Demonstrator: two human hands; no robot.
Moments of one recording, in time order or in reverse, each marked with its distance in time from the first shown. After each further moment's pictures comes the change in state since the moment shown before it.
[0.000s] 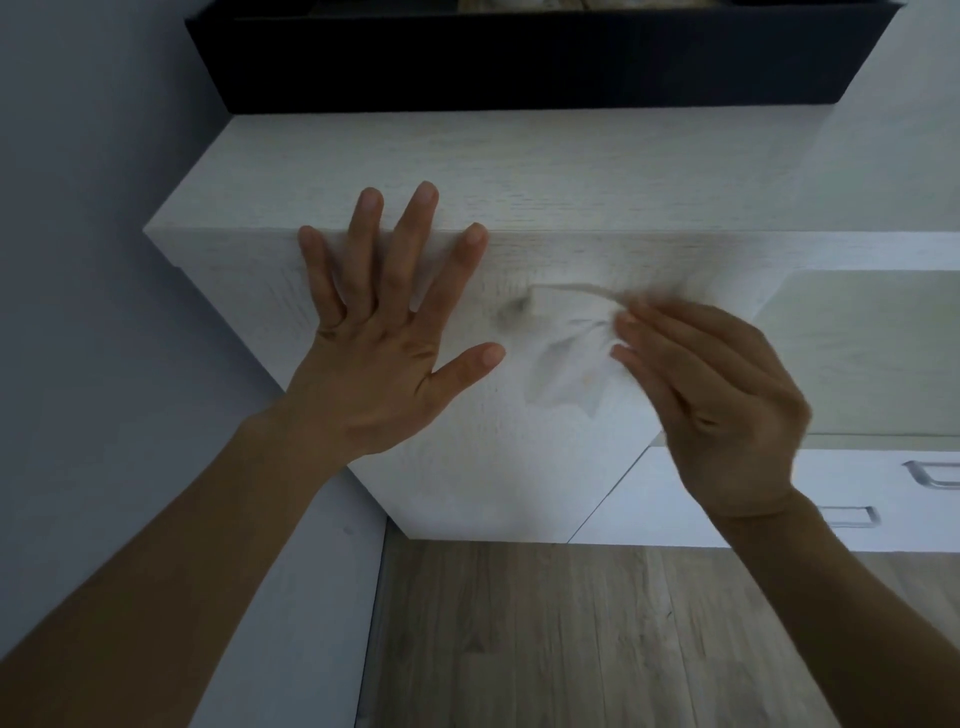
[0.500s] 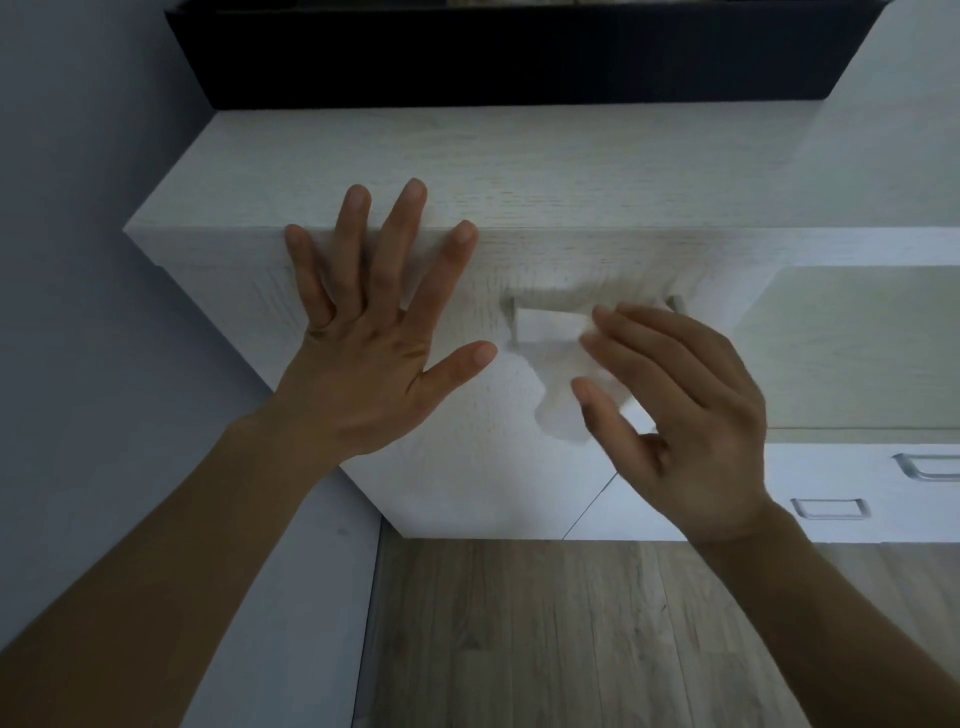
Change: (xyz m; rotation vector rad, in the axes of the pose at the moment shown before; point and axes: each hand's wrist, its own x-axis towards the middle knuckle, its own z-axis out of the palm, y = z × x) left_hand 0.000 0.001 0.000 -0.008 -0.011 0.000; right_hand 0.001 -0.018 0.002 -0.022 -0.048 0.005
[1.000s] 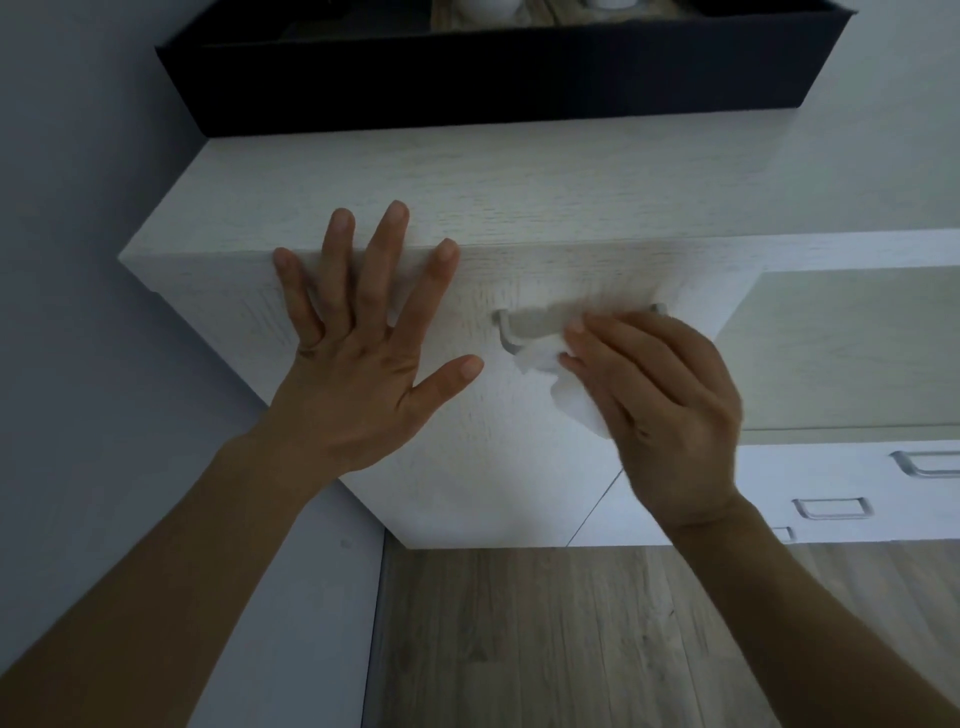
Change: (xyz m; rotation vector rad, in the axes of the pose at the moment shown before) left_hand 0.000 0.001 -0.002 0.005 0.011 0.002; right_hand -0.004 0.009 0.014 -0.063 0.082 -0.018
